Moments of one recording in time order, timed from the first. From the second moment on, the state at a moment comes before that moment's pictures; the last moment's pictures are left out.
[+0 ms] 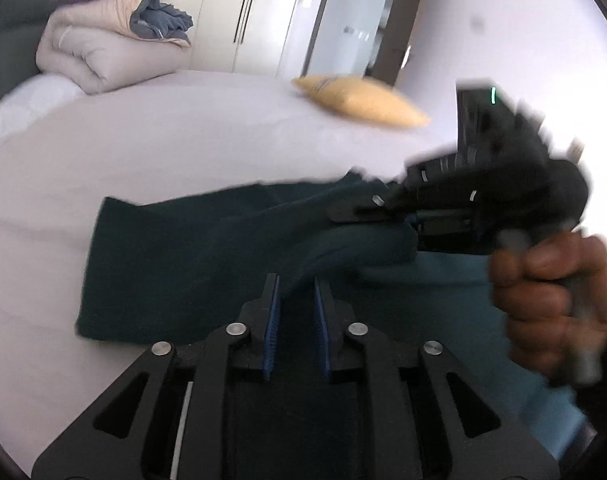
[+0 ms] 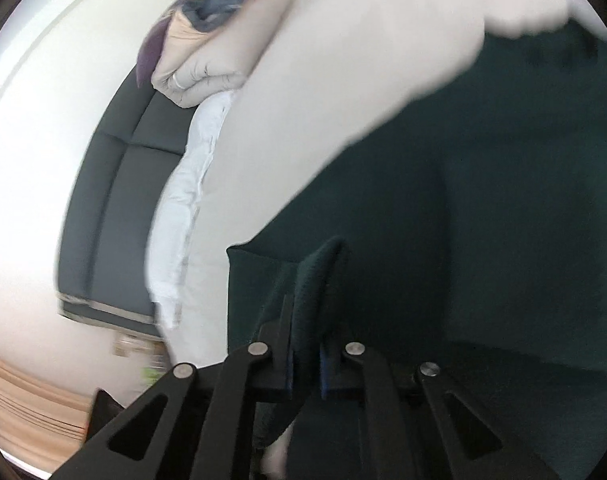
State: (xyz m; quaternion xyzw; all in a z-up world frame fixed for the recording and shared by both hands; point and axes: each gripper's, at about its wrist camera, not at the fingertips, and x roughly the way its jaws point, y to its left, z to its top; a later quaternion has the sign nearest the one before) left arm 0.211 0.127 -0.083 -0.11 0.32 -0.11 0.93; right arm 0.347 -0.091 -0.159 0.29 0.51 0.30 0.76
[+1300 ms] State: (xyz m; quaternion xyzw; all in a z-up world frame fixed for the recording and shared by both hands) left arm 0.332 0.129 -0.129 -0.07 0.44 -0.08 0.89; right arm 0.339 -0.276 -0.191 0.27 0.50 0.11 0.82
